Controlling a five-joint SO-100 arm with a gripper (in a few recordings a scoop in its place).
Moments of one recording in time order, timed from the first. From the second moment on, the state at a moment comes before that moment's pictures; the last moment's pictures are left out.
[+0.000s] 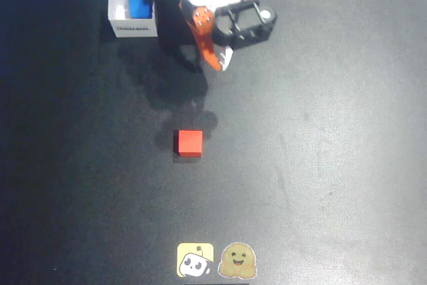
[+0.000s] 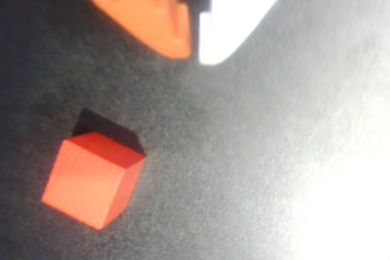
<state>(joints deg) -1.6 180.7 151.2 75.9 68.3</state>
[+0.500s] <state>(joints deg) -1.8 182.8 169.2 57.5 78.5</state>
